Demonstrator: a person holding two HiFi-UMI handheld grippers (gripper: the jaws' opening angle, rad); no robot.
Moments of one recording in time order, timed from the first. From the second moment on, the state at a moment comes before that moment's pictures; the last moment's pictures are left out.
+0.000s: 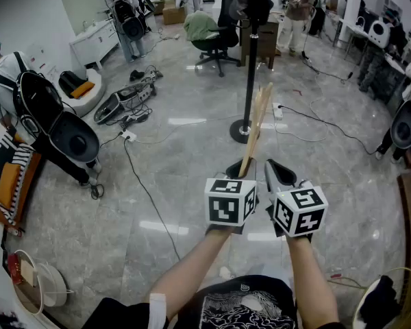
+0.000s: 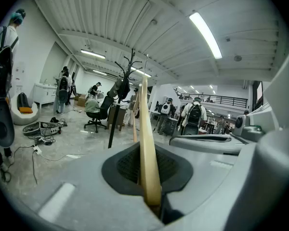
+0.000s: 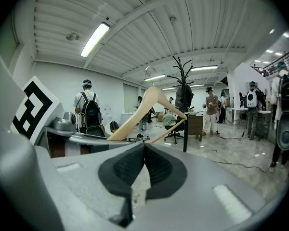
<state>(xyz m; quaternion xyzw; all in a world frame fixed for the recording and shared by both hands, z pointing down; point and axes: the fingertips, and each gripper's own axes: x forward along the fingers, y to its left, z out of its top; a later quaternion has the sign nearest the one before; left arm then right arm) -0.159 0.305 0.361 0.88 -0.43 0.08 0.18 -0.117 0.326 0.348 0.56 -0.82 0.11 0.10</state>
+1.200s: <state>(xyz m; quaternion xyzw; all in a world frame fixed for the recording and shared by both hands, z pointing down) -0.034 0.221 0.371 0.88 -0.44 0.10 0.17 0.002 0.238 0.364 0.54 -0.83 0.13 0.06</state>
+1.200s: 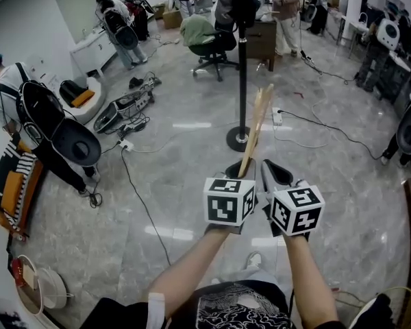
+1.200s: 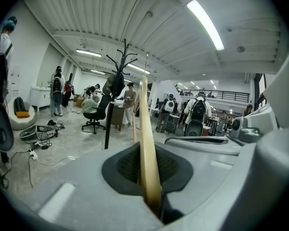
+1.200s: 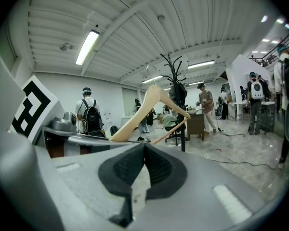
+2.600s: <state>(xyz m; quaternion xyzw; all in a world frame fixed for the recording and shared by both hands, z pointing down) 0.121 0.046 0.379 0.86 -0.46 0.11 0.16 0.156 0.062 0.371 0.51 -0.85 0.13 0.05</state>
